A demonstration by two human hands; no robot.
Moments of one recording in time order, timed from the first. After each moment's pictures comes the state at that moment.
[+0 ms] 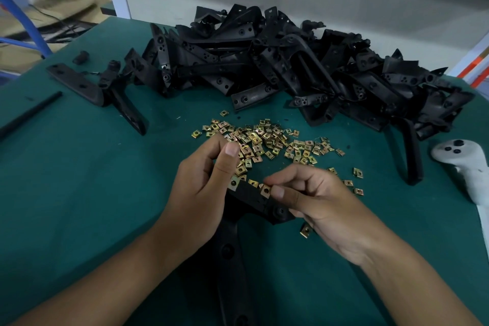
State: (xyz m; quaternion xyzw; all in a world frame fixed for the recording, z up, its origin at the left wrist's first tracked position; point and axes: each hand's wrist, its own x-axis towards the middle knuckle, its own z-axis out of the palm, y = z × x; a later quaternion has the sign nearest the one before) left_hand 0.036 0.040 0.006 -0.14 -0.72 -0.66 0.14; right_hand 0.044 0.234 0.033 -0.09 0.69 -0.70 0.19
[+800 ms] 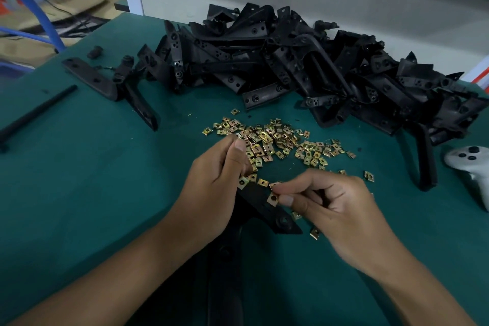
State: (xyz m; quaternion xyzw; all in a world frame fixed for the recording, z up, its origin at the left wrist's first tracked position) left_hand 0.032 0.037 0.005 -0.08 -0.76 -0.64 0.10; right_hand 0.057 0.227 0.038 -0.18 0.80 -0.58 0.03
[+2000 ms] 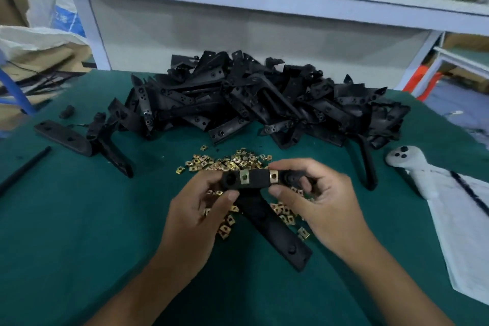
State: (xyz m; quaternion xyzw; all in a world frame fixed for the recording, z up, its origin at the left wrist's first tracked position) left_hand 0.040 0.043 0.006 -0.17 -0.73 -0.64 0.13; right_hand 0.052 0.250 0.053 -0.13 0.81 -0.55 -0.14
